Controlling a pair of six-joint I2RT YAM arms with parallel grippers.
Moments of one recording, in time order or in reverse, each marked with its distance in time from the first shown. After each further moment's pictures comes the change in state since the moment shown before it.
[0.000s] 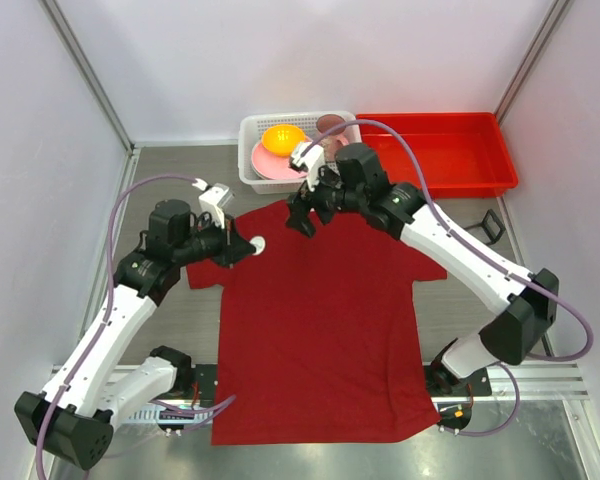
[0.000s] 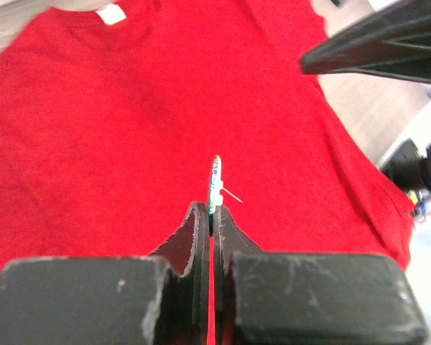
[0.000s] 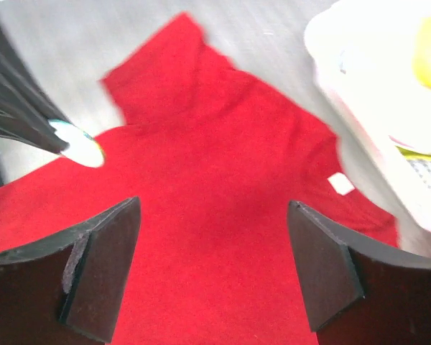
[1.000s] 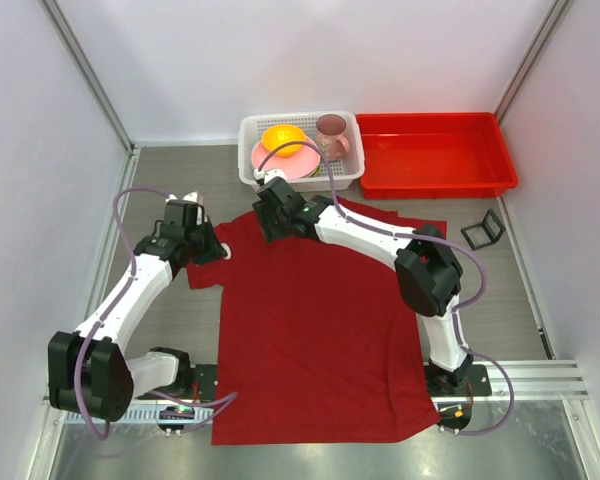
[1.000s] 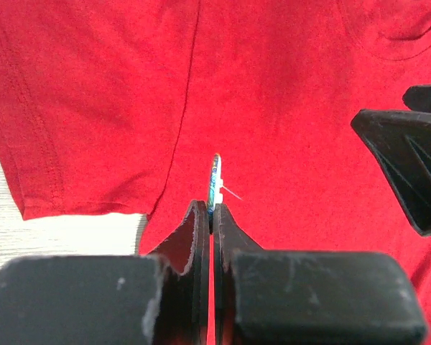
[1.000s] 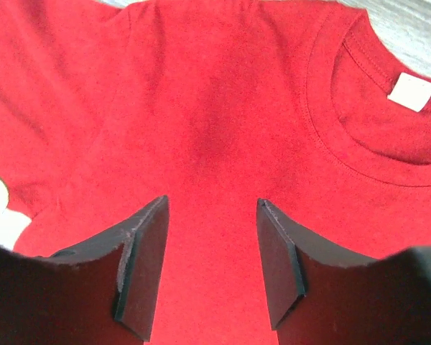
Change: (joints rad) left arm 0.164 0.249 -0.099 0.003 -0.432 -0.351; right arm 0.147 0.489 0.148 0.058 0.598 0.484
